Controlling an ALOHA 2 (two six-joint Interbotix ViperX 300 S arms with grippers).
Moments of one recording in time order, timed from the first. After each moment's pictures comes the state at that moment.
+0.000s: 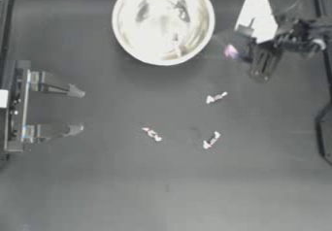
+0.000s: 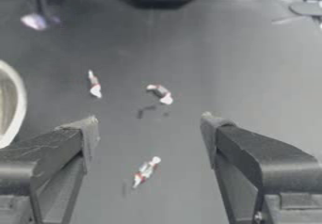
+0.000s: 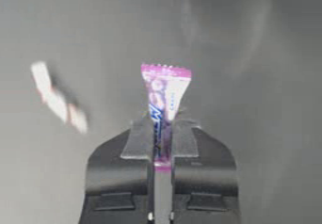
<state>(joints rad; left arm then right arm) 0.09 -0.84 1.05 -0.32 0.03 0.32 -0.58 -0.30 0.76 0.02 0.44 -0.15</state>
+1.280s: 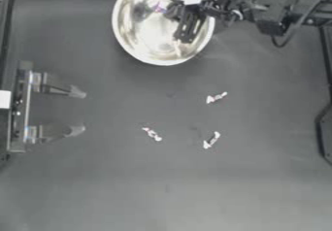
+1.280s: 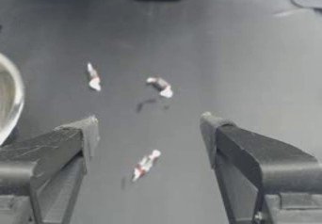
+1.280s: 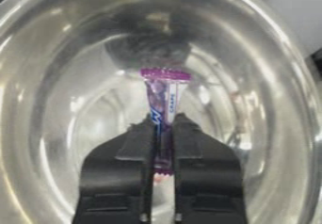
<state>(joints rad) 0.10 -0.81 1.06 -0.32 0.02 0.32 -0.61 0.23 0.30 -0.08 0.17 -0.16</state>
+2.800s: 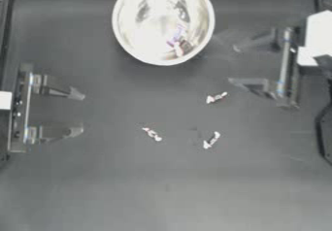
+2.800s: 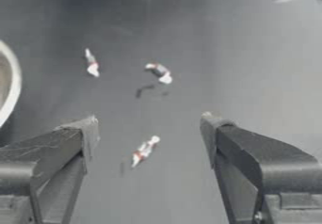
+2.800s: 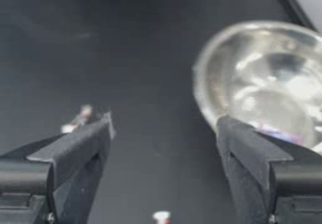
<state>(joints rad) 0.12 -0.83 1.07 -0.32 0.06 0.32 -0.26 -0.71 0.94 0.06 0.14 -0.15</state>
